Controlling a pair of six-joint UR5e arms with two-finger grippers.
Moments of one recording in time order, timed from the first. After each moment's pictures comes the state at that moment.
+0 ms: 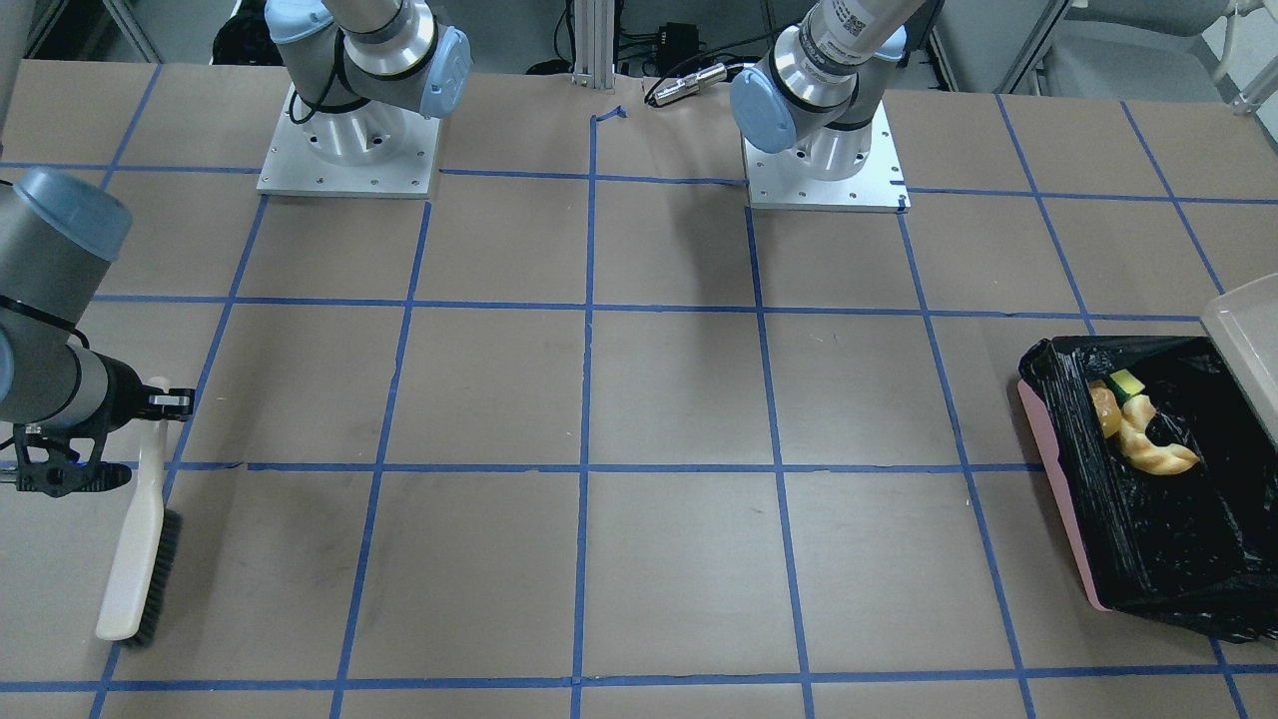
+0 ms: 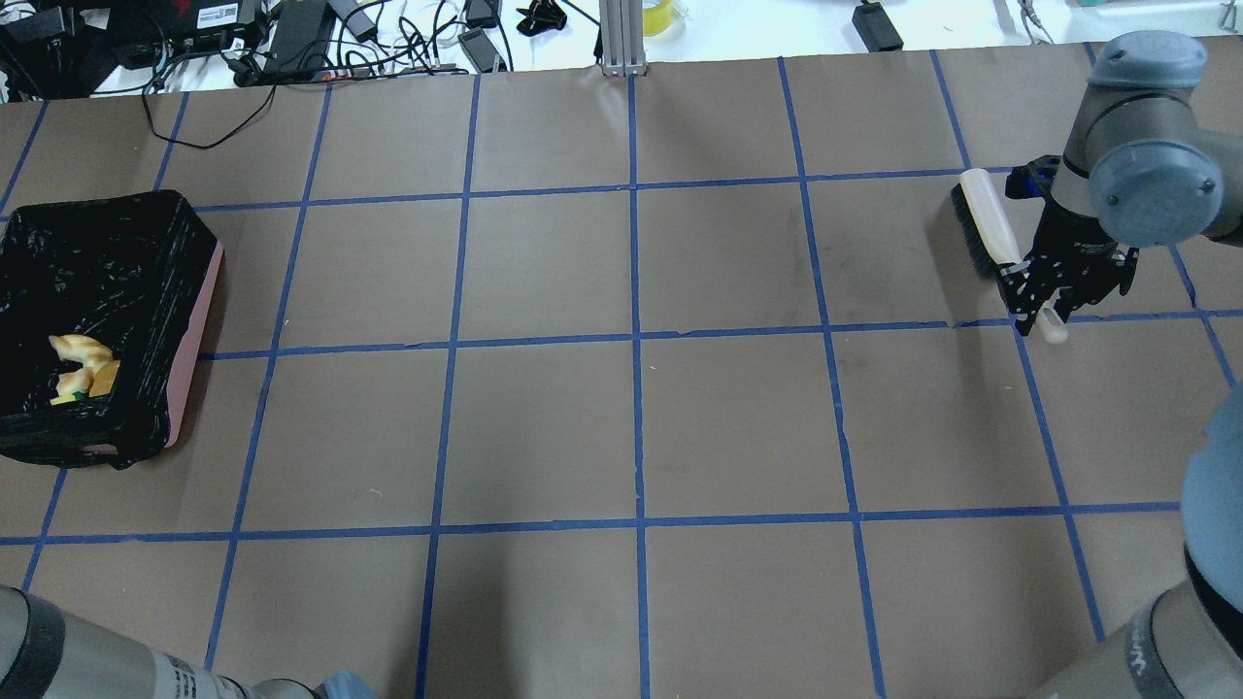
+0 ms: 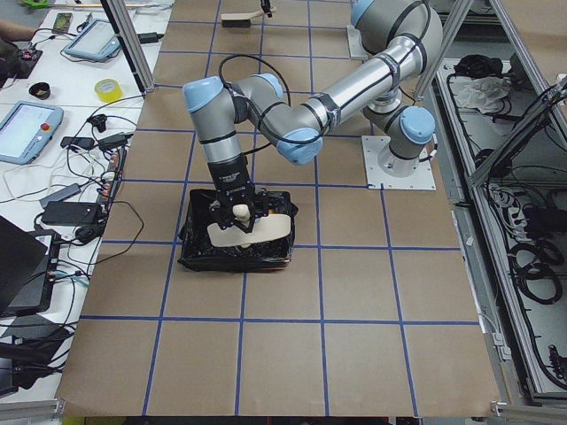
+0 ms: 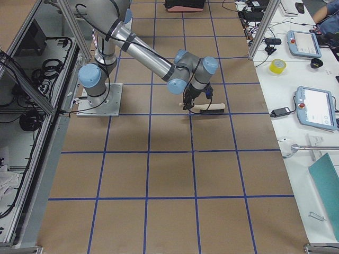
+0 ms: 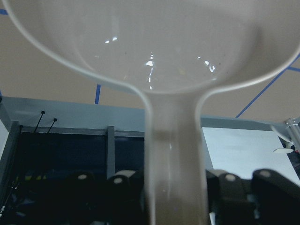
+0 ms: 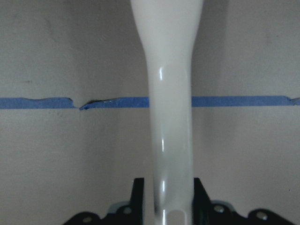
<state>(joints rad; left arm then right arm) -0.92 -1.94 -1.29 -1.25 2.25 2.05 1.22 -1.18 1.74 -1.87 -1.76 -0.34</state>
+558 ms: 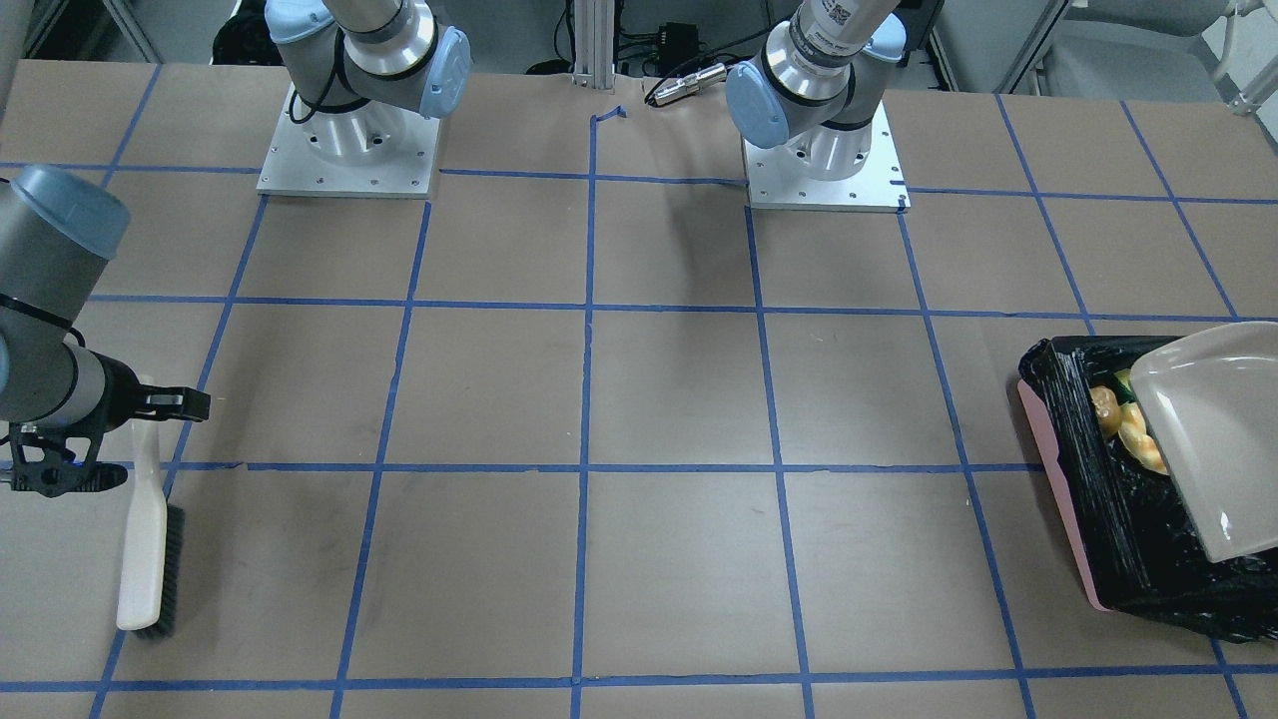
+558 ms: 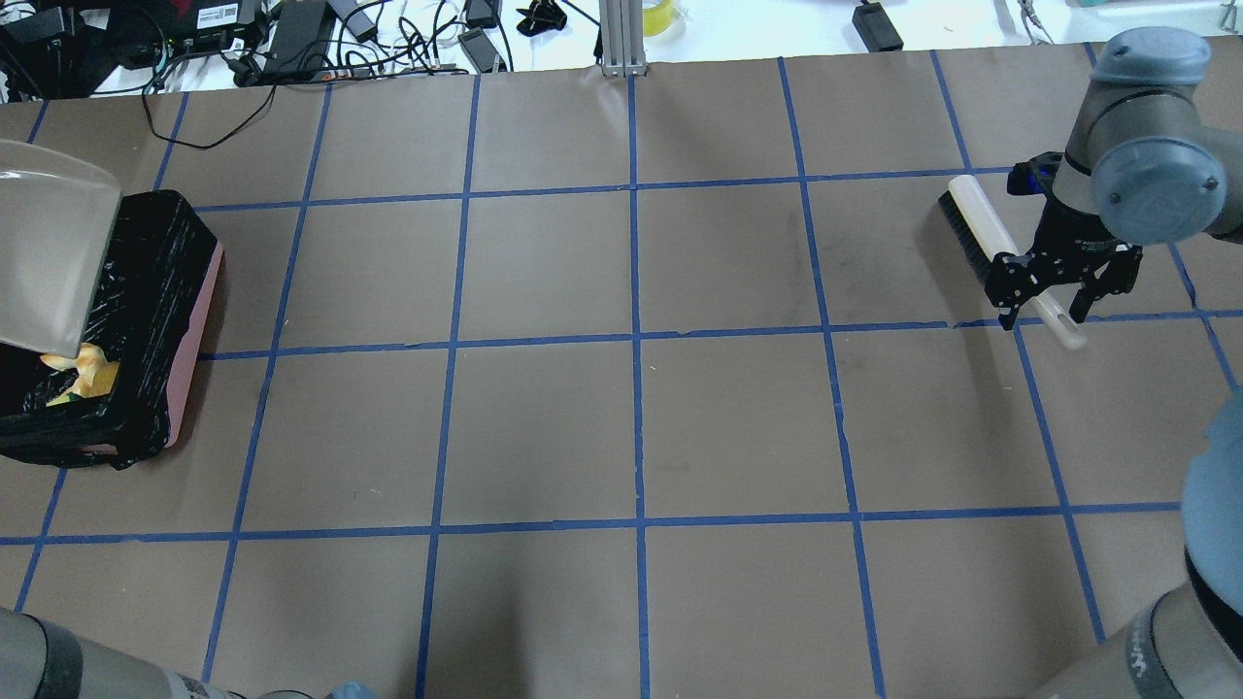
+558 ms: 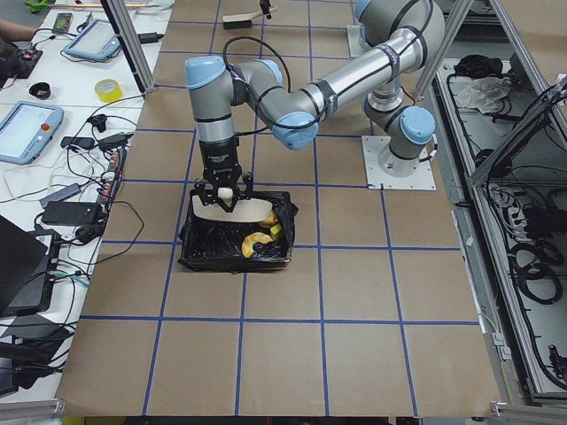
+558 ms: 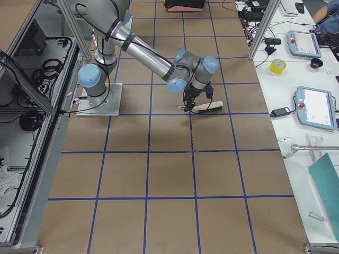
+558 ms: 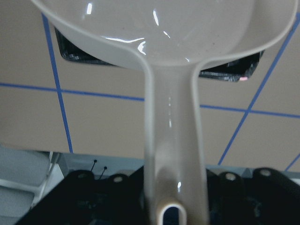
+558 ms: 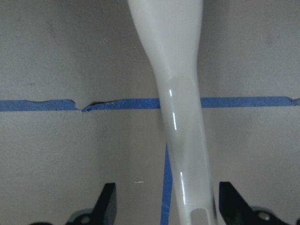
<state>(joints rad) -0.97 -1.88 -1.29 -1.30 1.94 2.07 1.22 -1.19 1.73 -1.87 -1.76 -0.33</state>
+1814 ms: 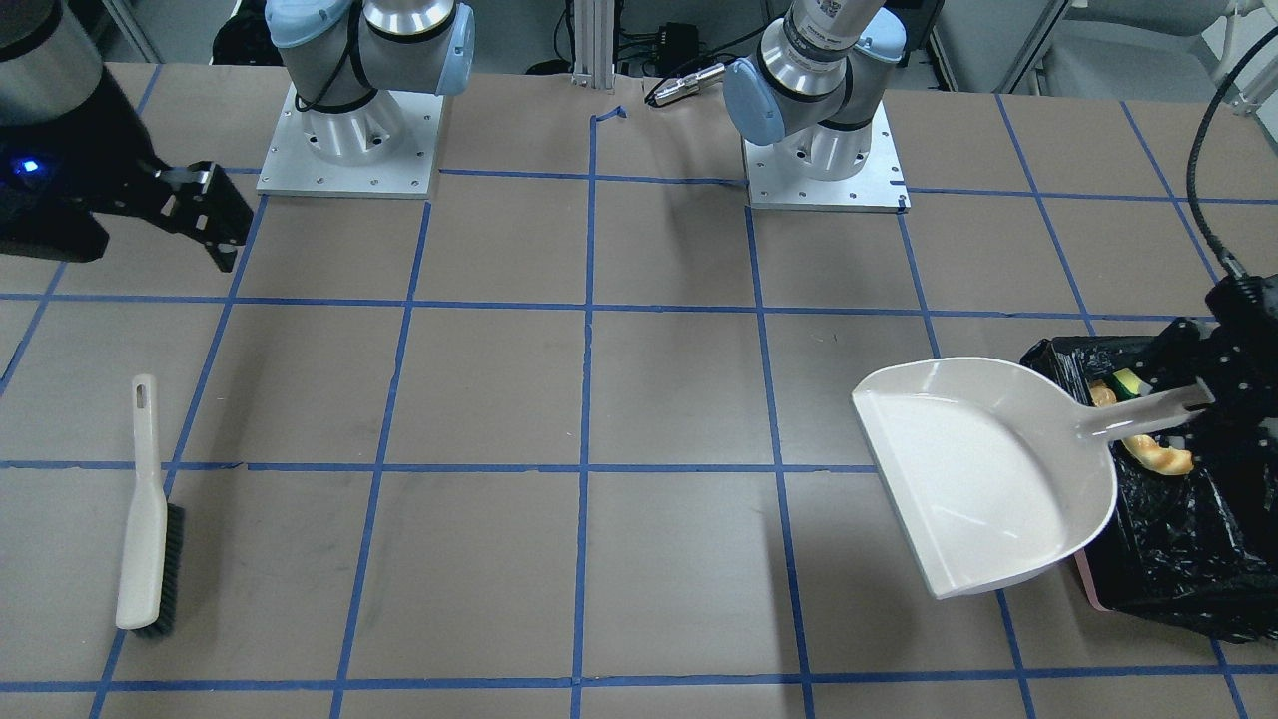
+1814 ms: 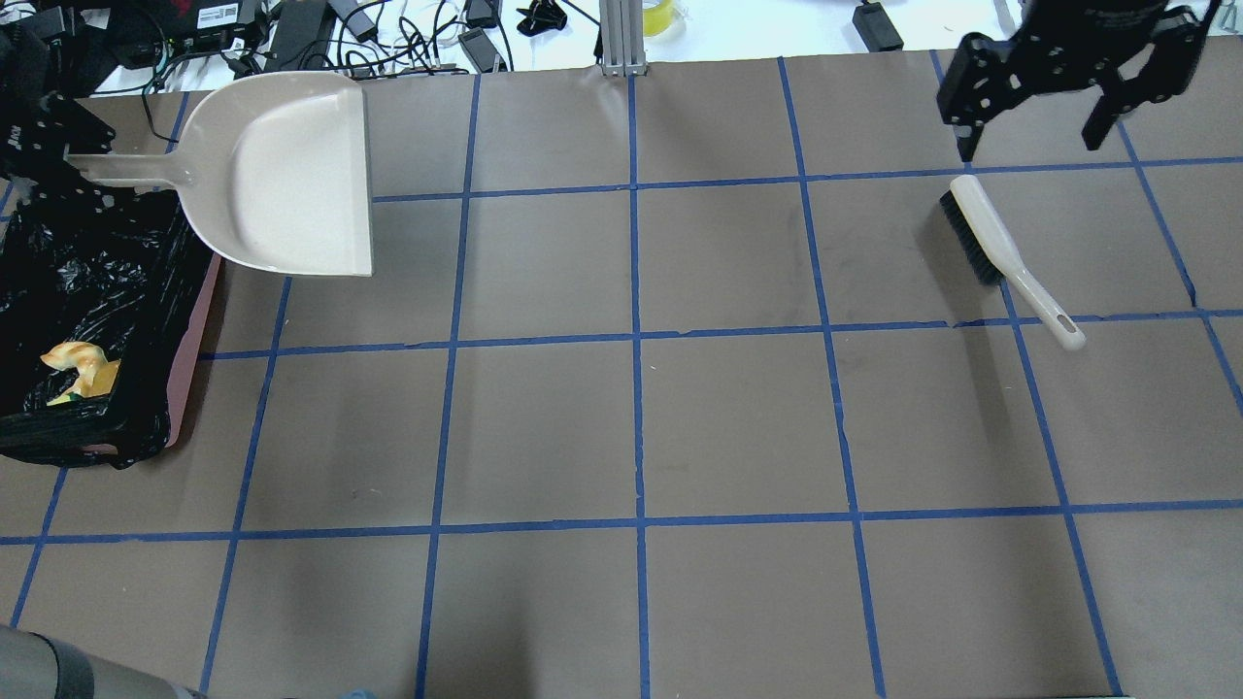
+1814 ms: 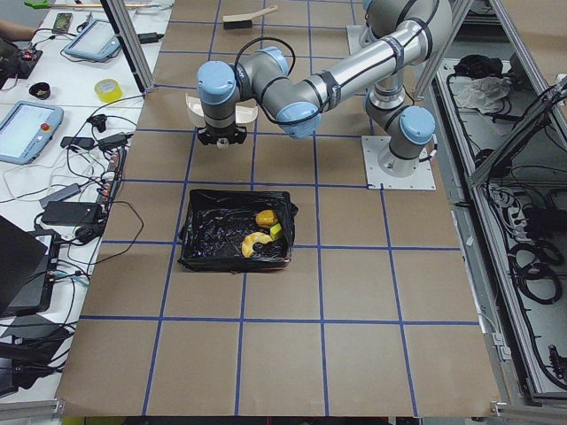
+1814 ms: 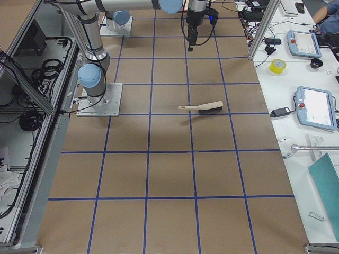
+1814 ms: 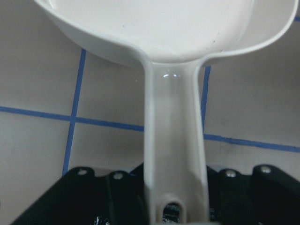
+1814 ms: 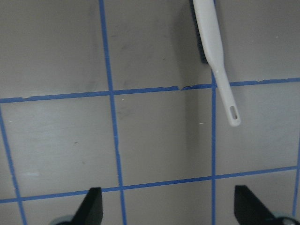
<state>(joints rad) -1.03 -1.87 -1.42 -1.53 1.23 1.99 1.53 -1.46 1.31 -1.36 -1.66 0.04</state>
